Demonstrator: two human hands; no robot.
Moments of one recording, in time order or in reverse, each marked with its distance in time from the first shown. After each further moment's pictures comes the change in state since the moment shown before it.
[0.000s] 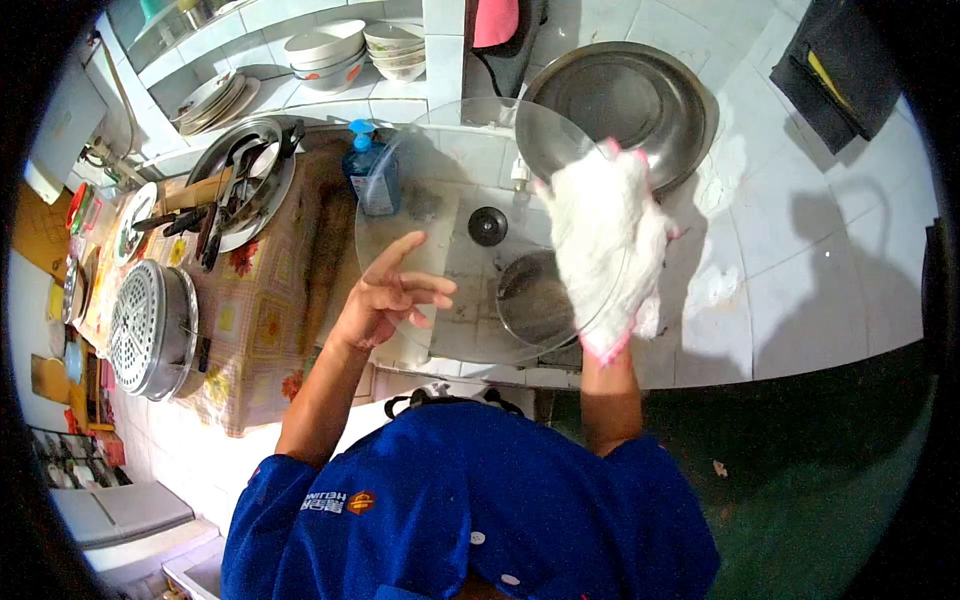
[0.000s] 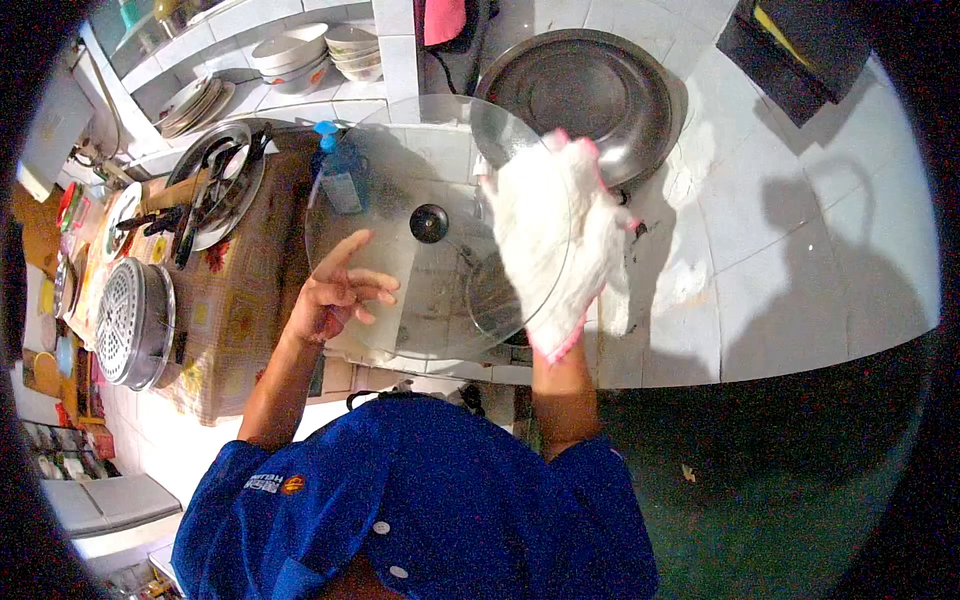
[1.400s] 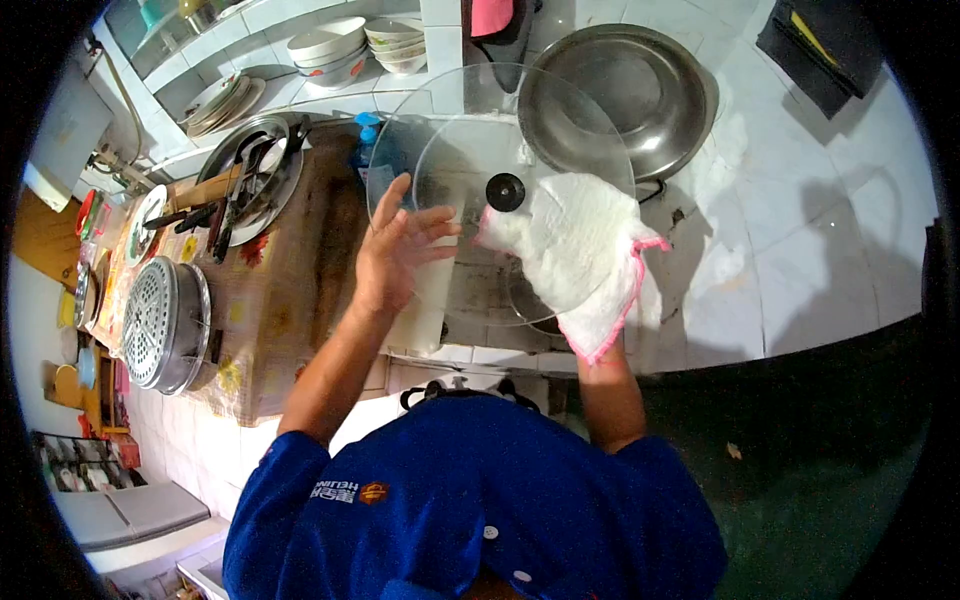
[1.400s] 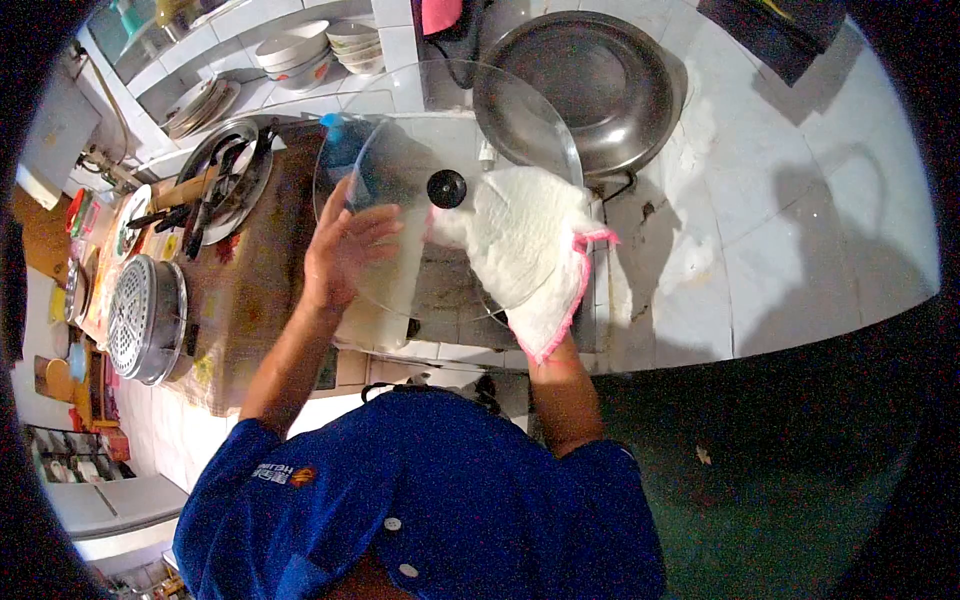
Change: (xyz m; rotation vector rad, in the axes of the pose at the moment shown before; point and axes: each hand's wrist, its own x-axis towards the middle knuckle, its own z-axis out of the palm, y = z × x) left_hand 0.024 0.011 0.031 0.130 0.261 0.203; right_hand -0.046 0.013 -0.058 -1.054 -0.023 -0.174
